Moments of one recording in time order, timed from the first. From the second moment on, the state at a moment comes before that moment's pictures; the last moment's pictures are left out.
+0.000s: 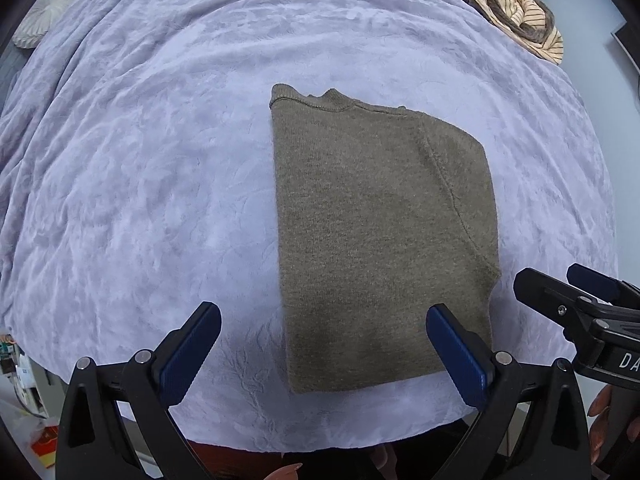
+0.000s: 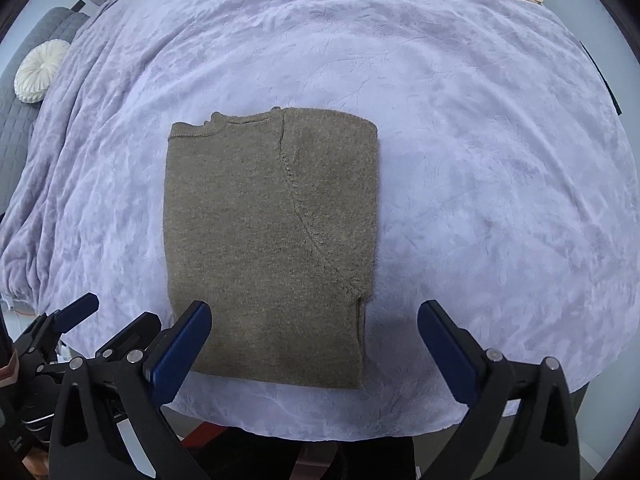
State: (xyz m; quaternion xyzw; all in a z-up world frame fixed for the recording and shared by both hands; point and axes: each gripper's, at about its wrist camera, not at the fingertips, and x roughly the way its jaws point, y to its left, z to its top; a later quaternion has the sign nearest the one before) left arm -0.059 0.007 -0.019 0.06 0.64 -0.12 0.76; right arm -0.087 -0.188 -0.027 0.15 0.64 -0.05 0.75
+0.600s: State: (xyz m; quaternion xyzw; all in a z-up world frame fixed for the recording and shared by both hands) left arm -0.063 0.007 -0.013 0.08 0.63 -0.11 0.76; right arm -0.094 -0.191 -0.022 0.15 0.64 -0.07 0.75
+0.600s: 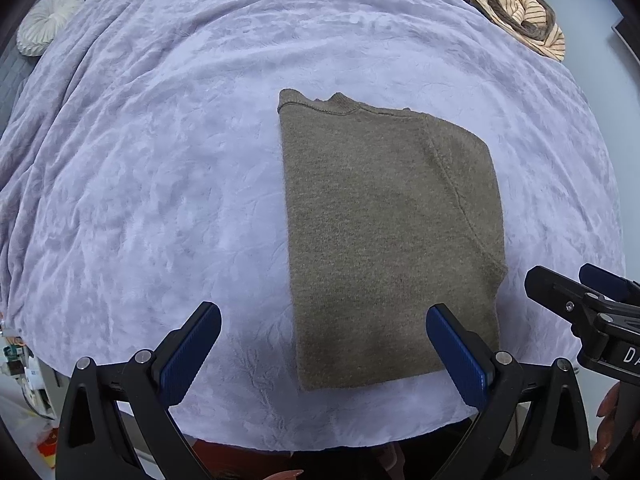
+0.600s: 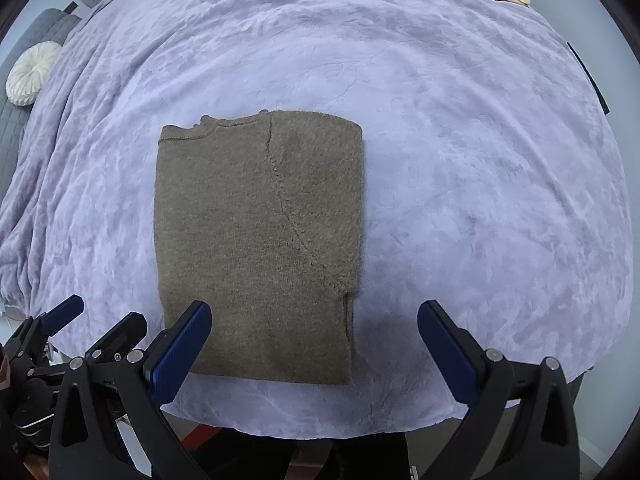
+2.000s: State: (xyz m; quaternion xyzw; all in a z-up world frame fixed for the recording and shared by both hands) left arm -0.069 0.014 -0.008 0.09 0.63 -0.11 0.77; right arm -0.102 -0.185 -0.019 0.15 0.64 -0.07 0.75
